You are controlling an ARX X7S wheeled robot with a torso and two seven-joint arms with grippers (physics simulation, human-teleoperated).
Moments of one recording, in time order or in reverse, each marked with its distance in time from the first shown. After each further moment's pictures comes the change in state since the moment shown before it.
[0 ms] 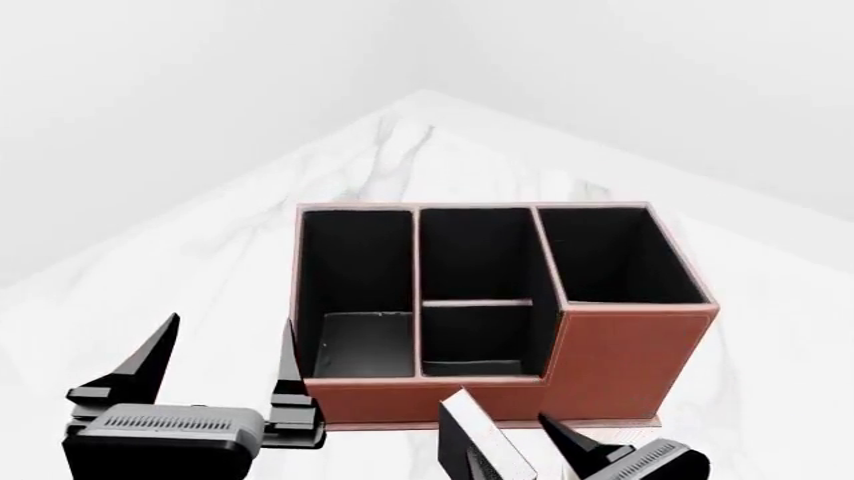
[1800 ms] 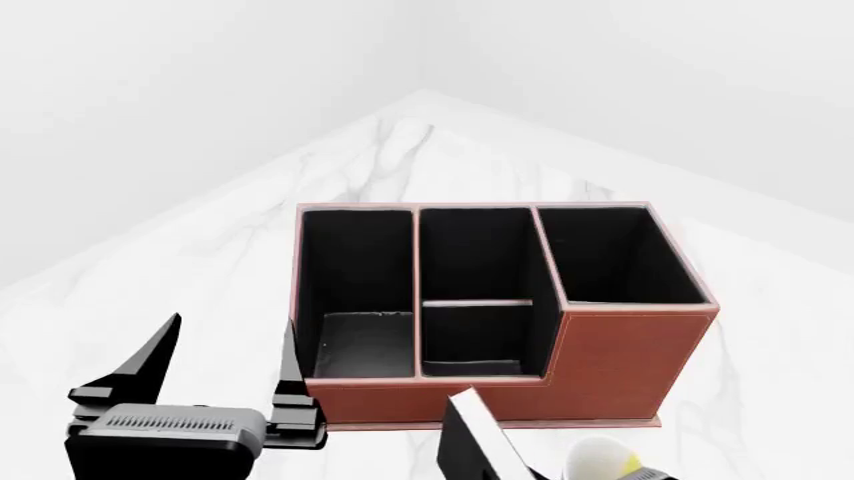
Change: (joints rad) left arm -0.006 -0.023 0.020 -0.004 -0.013 0.009 -0.026; right arm -0.024 -0.032 -0.047 0.212 -0.019 -0.143 -0.032
